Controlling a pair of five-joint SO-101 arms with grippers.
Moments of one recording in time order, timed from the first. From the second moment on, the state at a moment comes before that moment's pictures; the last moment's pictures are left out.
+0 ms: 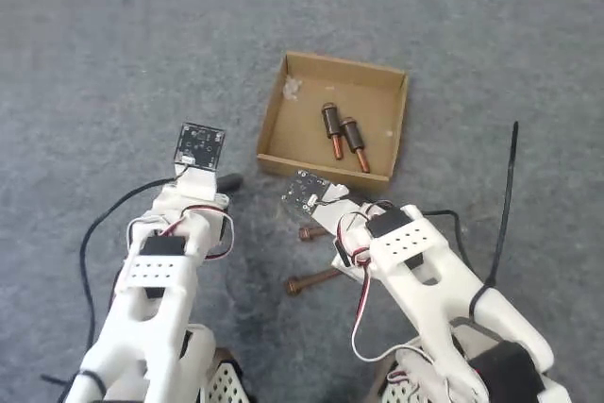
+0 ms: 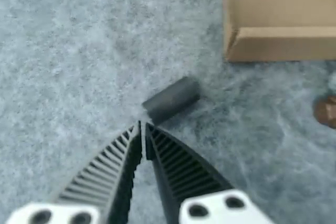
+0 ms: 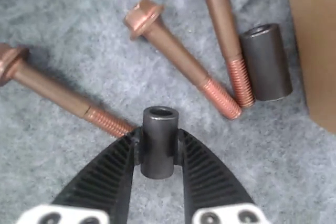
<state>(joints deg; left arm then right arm) -4.7 -39.2 76.9 29.4 -4.9 -30.4 -21.9 58.9 49.3 31.5</state>
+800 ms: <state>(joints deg) 18.6 -71.9 77.1 62.0 -4.6 -25.9 -20.7 58.0 47.9 20.7</state>
